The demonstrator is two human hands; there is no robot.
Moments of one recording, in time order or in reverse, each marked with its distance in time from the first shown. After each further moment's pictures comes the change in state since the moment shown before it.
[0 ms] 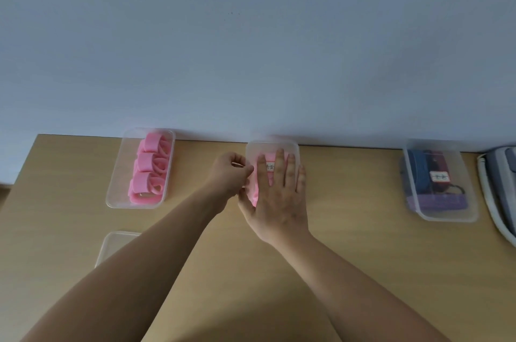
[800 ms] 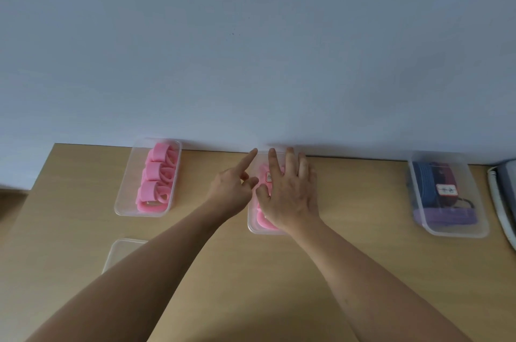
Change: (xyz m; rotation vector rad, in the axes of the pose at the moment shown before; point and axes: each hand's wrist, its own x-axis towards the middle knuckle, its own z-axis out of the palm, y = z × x) left_hand -0.010 -0.001 -0.006 0.511 0.010 0.338; right_hand 0.040 0.020 -0.014 -0.025 -0.053 0.023
